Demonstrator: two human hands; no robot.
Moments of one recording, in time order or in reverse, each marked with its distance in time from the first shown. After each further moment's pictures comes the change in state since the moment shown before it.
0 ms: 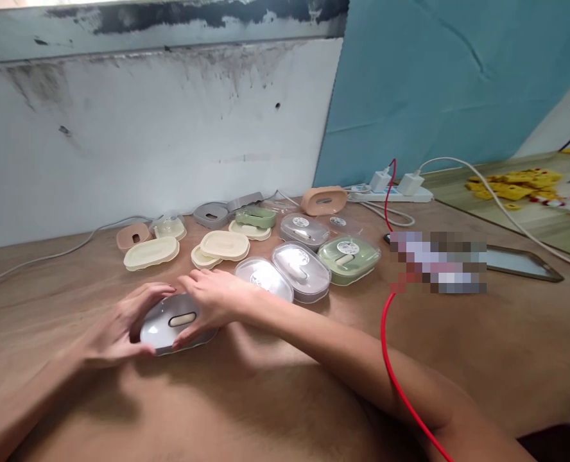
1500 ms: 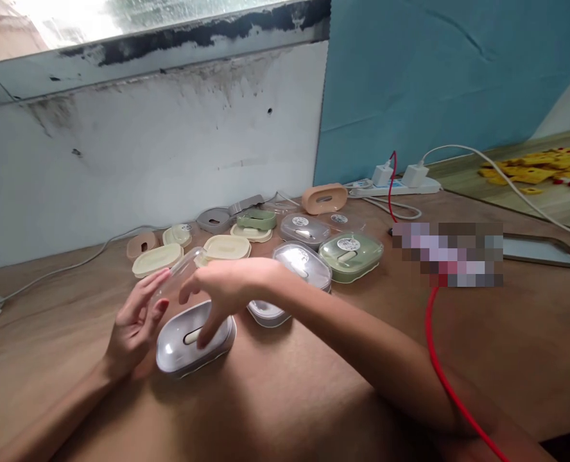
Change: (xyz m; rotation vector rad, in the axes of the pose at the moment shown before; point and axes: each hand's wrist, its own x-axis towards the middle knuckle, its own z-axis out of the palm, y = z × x) left_hand 0.015 0.036 0.029 -0.041 0.514 -0.099; right_hand -0.031 -0.009 -0.064 0.189 -0.187 -0.020
